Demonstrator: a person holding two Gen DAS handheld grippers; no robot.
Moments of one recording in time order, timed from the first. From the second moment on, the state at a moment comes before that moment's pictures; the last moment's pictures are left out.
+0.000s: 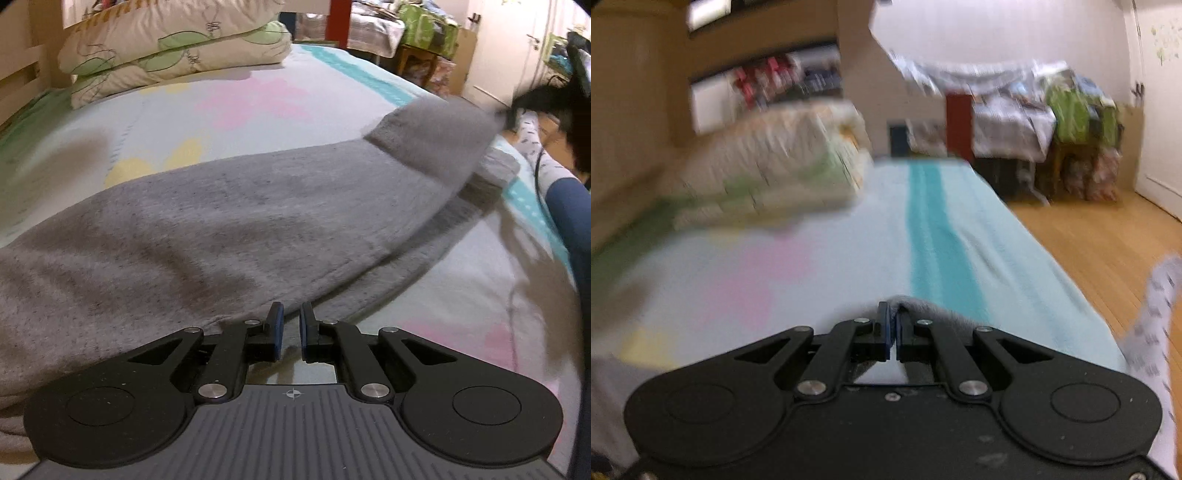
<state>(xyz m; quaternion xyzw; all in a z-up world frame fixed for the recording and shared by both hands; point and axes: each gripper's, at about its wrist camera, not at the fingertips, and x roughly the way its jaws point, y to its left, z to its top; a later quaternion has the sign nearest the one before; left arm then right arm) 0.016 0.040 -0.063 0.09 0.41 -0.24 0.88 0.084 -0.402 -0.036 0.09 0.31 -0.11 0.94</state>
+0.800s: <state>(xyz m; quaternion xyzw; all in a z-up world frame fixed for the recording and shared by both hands) 0.085 0.051 -0.097 -0.08 0.48 -0.22 0.84 0.085 -0.443 -0.112 0.25 0.39 -0.15 0.87</state>
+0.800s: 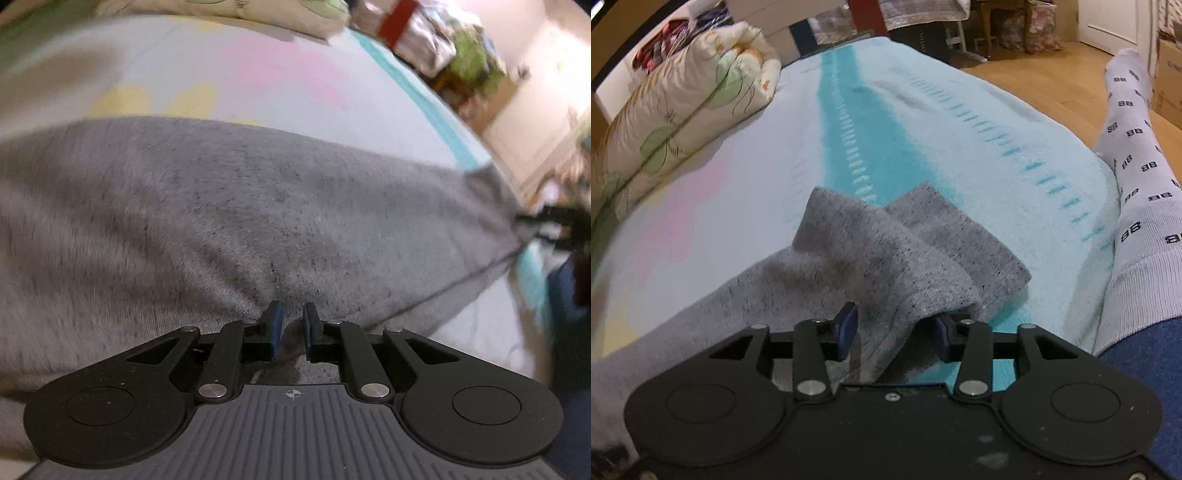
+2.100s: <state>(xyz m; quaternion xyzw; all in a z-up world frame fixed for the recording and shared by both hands) 0.048 0.066 -0.066 0.05 0.47 -0.27 0.84 0.088 -0.424 -0.090 0.07 0.41 -0.20 0.89</state>
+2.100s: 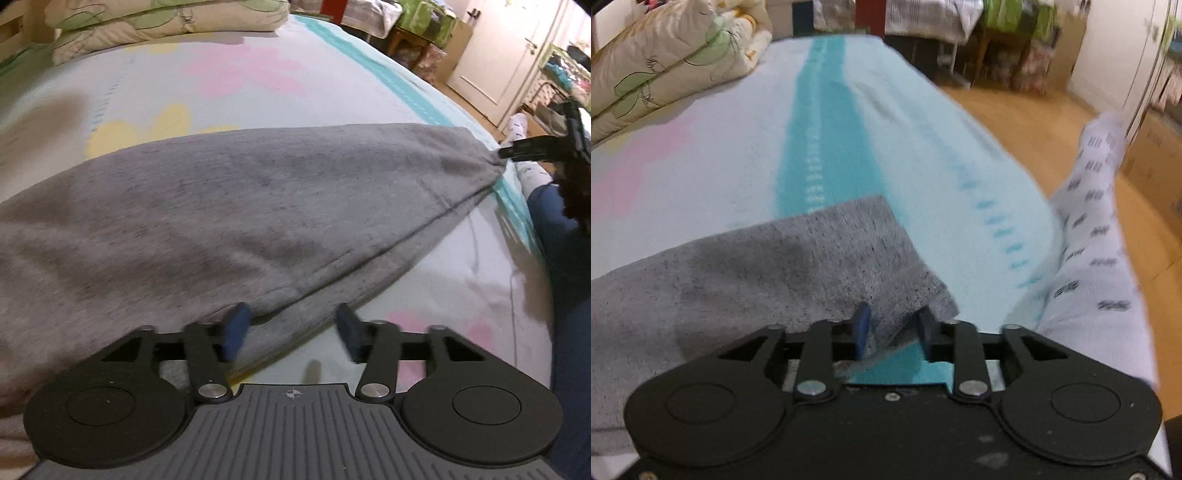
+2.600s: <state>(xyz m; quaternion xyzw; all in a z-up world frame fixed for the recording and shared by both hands) 0.051 0.121 -0.048 0.01 0.46 -0.18 0.87 0.066 -0.205 -0.048 -0.08 0.33 0.14 0.93</state>
